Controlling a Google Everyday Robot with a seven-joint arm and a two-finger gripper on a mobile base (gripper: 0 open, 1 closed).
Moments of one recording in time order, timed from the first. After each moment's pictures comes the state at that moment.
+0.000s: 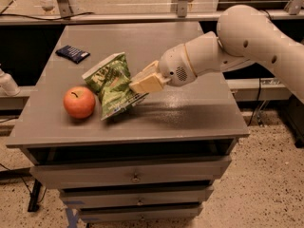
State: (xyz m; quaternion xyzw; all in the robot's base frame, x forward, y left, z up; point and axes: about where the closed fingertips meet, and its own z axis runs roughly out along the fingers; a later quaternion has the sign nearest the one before) arm 0.538 0.029 0.885 -0.54 0.67 0.36 0.34
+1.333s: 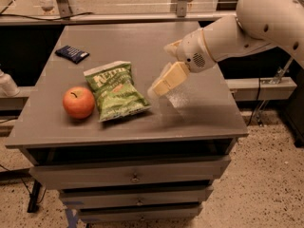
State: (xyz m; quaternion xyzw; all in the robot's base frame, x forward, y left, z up) arm 0.568 -0.017 0.901 -0.55 0.70 0.28 0.35
